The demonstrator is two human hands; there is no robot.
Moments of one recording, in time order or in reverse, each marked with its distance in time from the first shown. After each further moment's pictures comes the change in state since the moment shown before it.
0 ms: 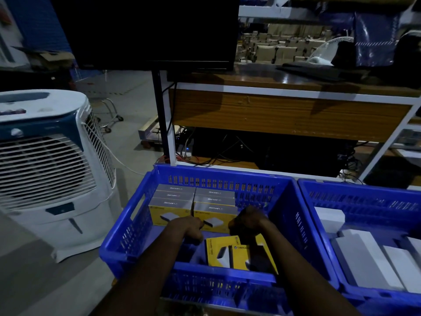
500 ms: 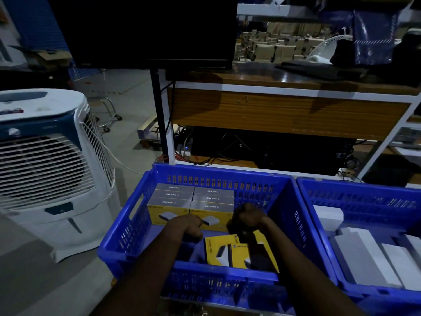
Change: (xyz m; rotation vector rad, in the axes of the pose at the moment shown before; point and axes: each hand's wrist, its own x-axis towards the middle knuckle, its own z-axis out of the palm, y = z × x) left_hand -0.003 -0.001 0.000 -0.019 0.008 -0.023; right_hand -0.006 -0.005 -0.008 0.034 -0.037 -0.091
